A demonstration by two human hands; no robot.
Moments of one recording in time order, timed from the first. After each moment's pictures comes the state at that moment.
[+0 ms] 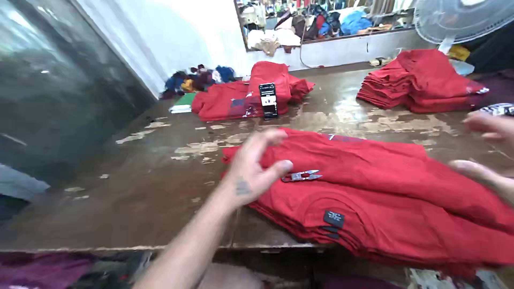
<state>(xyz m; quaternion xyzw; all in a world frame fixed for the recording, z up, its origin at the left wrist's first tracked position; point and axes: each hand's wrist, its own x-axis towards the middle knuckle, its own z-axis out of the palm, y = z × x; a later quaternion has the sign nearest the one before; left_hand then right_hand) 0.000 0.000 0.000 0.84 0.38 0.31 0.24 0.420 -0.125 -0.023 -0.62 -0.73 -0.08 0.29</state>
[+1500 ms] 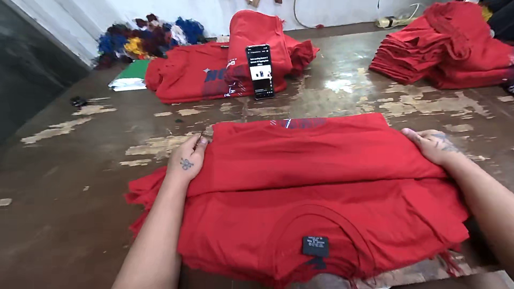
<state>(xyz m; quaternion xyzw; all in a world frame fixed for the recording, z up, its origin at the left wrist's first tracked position) -0.139 0.220 -0.152 0.75 0.61 0.23 0.14 0.448 0.057 -0.163 -0.84 -0.48 0.16 0.19</state>
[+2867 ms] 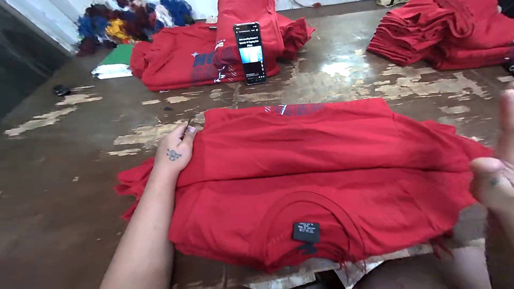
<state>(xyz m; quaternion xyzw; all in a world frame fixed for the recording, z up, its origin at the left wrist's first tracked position) -0.133 0.205 -0.152 0.74 0.60 0.26 0.14 0.393 -0.054 -0.139 -0.64 -0.66 -0.14 0.37</state>
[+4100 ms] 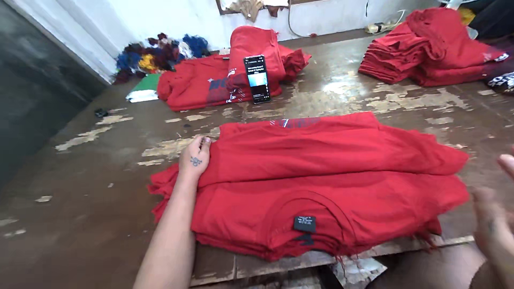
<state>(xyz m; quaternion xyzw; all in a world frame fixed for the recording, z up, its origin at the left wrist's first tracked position) -0.133 0.214 -0.153 0.74 0.61 0.27 0.09 0.345 -0.123 -0.135 -0.62 -0.63 -0.22 0.41</state>
